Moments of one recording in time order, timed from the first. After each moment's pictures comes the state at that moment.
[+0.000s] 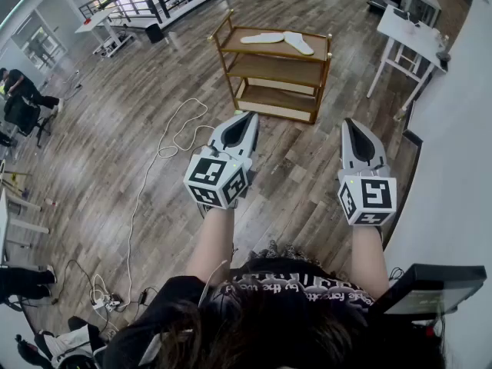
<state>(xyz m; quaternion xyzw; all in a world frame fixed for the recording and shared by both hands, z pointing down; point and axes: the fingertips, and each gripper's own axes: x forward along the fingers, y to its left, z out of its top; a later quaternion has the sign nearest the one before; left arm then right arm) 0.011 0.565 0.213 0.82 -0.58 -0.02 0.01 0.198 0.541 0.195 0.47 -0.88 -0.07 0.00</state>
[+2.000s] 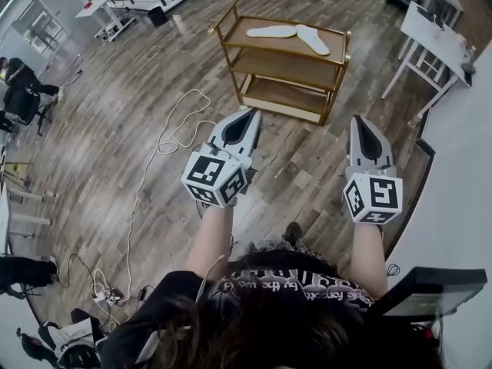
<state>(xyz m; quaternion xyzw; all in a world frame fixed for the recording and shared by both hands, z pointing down) -0.035 0.422 0.247 0.81 -0.58 -0.02 0.03 0.159 0.377 0.233 0.46 -0.89 -0.03 -0.01</state>
